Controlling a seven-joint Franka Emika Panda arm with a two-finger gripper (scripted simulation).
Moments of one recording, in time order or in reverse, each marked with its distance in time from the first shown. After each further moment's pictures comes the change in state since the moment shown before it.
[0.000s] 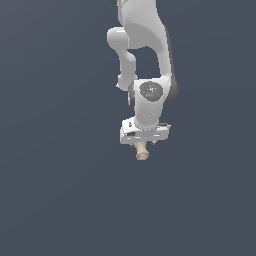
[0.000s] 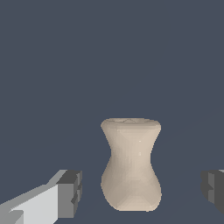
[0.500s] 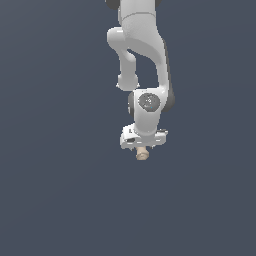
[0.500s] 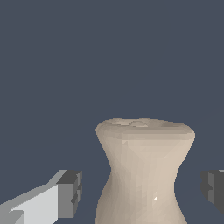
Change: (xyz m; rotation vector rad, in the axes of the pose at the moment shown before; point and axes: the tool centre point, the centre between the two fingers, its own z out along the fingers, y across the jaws) arm -0.002 0.000 0.042 0.000 -0.001 -0.001
